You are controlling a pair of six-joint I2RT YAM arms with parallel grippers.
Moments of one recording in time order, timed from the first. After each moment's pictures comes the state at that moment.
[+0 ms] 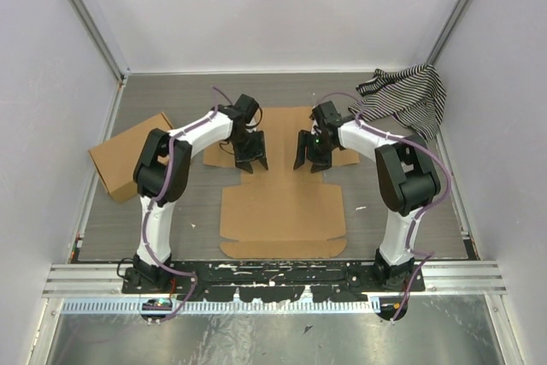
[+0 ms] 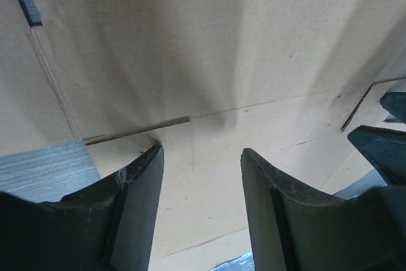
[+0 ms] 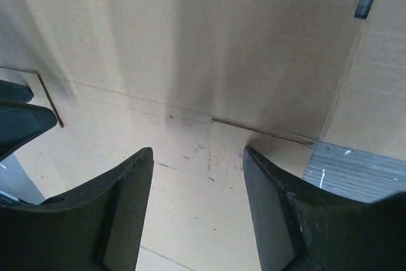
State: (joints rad) left arm -0.53 2.11 1.57 -0.77 0.27 -0.64; right arm 0.38 1.88 1.24 -0.54 -0.29 0.45
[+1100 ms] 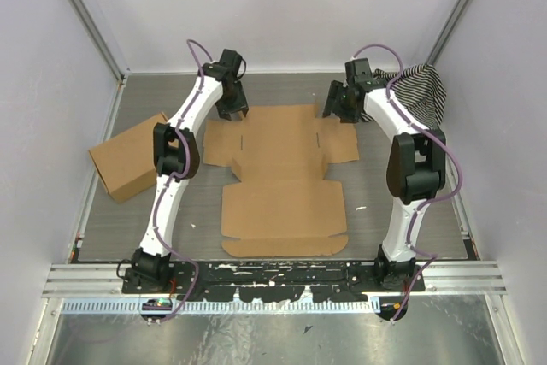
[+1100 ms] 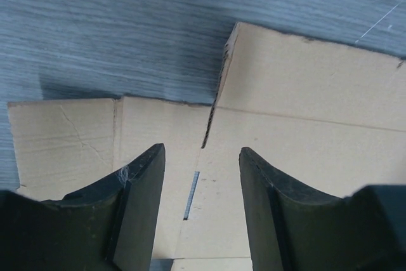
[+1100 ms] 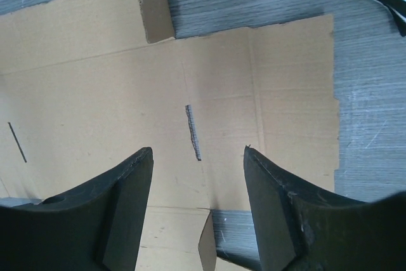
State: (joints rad) left arm -0.35 2.55 2.49 -1.10 -0.06 -0.59; right arm 0.16 1.97 1.64 -0.62 -0.08 0.40
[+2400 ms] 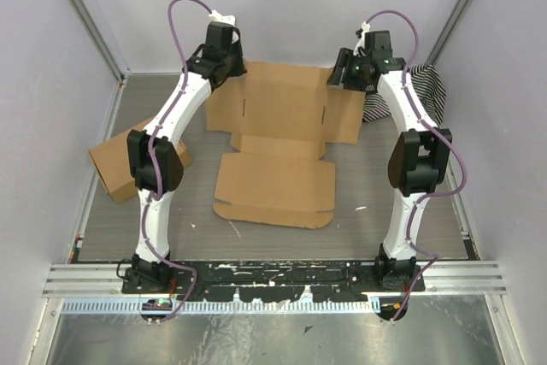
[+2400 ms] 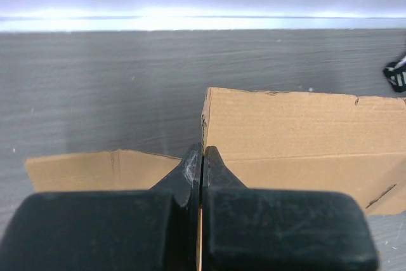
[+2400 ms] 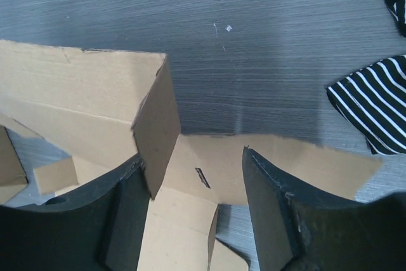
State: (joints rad) left arm -0.38 2.20 2.19 -0.55 -0.11 -0.35; right arm 0.09 2.05 1.94 -0.62 -0.26 0.30
